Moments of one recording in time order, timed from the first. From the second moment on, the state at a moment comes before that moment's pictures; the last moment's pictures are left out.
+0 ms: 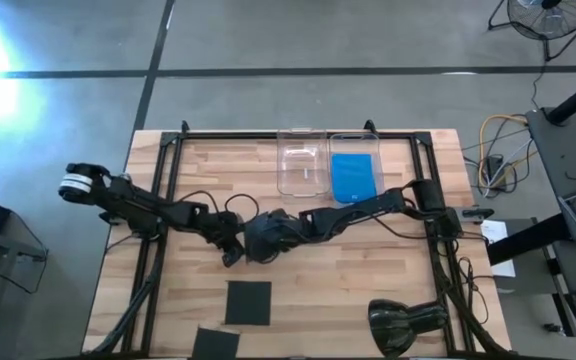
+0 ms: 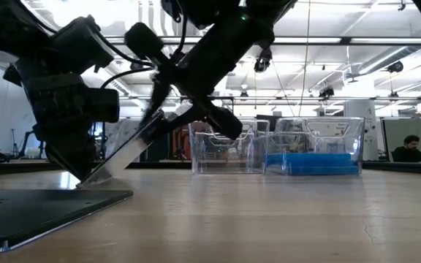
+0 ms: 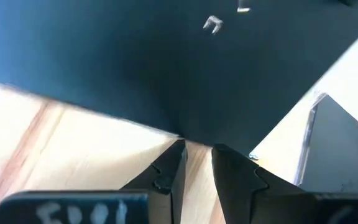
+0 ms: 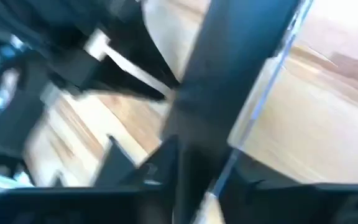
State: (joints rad) left arm -0.09 1.35 0.41 0.03 0.16 -0.66; right arm 0.13 2.12 1.53 -0.24 0.05 1.22
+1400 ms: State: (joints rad) left arm -0.30 0.88 0.41 -0.23 0.01 -0.96; right arm -0.33 1.66 1.52 -0.98 0.05 0.75
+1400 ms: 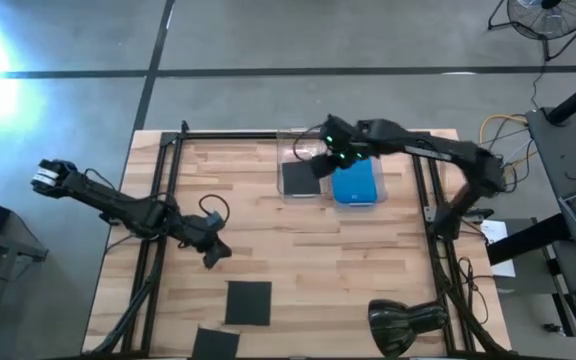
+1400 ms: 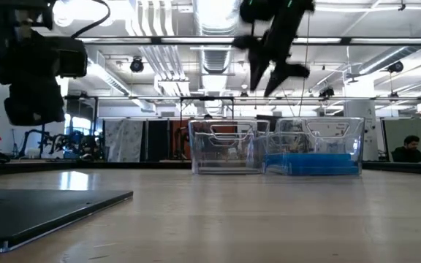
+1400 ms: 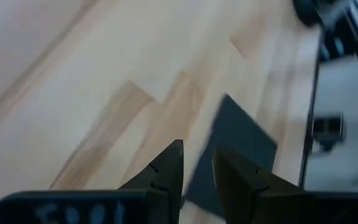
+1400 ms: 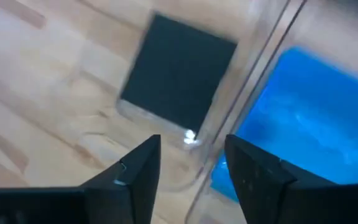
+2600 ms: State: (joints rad) left arm -0.80 1.45 0.71 0.04 0.36 -0.36; right arm 0.33 1.73 1.39 -0.79 0.34 0.73
